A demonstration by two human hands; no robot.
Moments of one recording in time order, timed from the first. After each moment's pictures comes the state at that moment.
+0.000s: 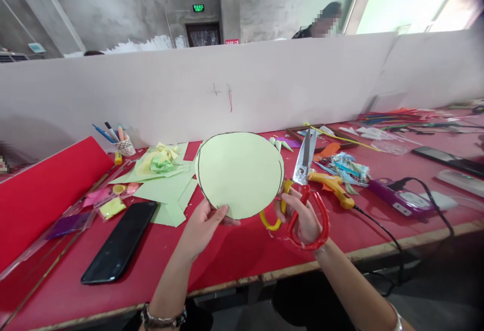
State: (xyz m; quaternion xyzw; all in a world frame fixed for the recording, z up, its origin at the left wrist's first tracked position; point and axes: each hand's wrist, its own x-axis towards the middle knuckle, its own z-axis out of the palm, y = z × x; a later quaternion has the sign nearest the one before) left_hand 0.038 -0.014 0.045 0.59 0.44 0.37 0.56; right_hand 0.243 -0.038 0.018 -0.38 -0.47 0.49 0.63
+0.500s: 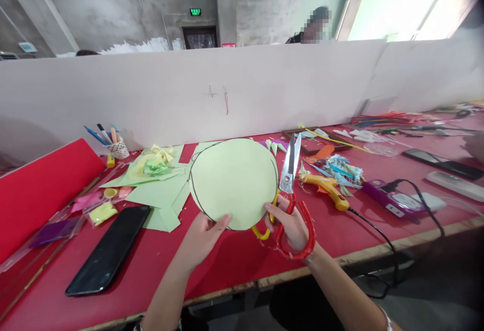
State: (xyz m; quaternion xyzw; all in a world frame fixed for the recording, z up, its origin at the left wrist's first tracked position) left_hand 0.046 -0.019 0.045 0.61 0.50 0.34 0.51; right_hand 0.230 -0.036 0.013 -0.42 -0.46 0.51 0.59
